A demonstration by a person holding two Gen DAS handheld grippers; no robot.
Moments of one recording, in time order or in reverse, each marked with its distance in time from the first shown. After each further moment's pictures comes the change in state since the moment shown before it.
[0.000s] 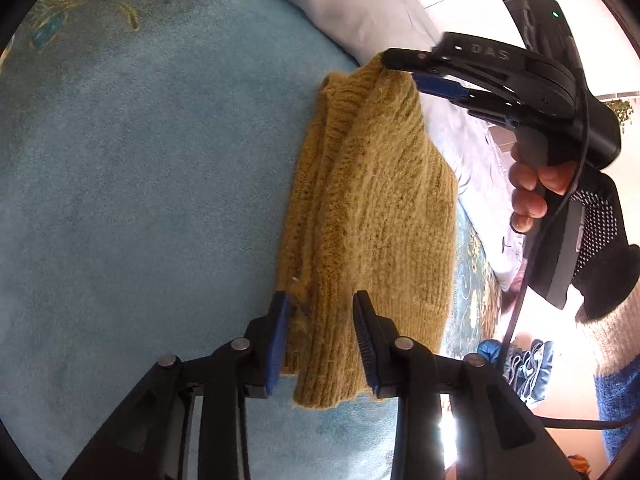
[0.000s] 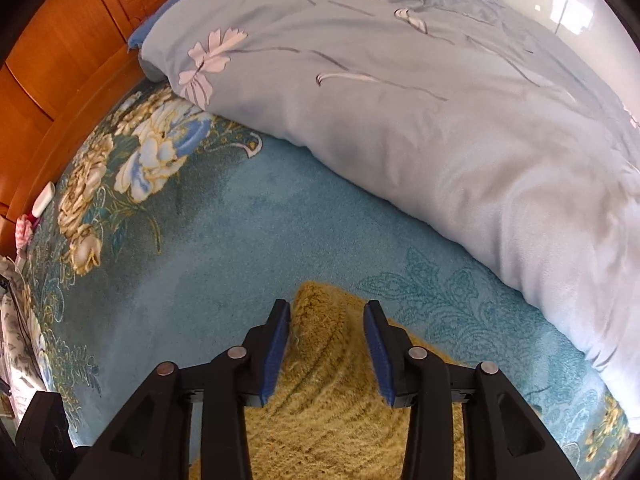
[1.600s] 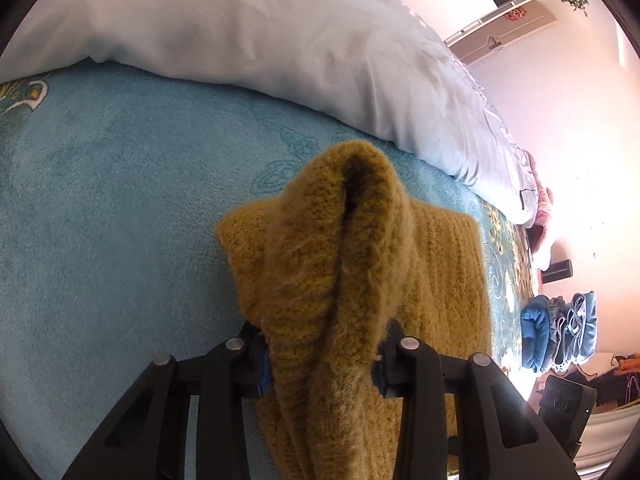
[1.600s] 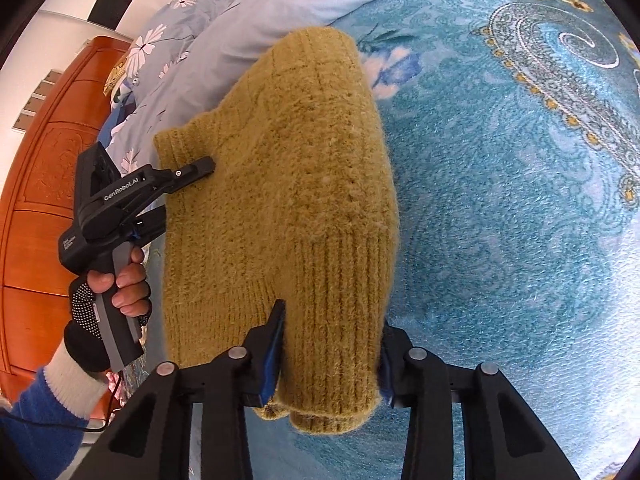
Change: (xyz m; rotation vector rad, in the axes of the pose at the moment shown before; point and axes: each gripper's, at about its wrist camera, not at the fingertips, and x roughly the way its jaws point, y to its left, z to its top) left arm 0.111 -0.074 0.107 0.385 0.139 0.020; right arm -0.020 -0.070 -0.255 0.844 -0.104 0.242
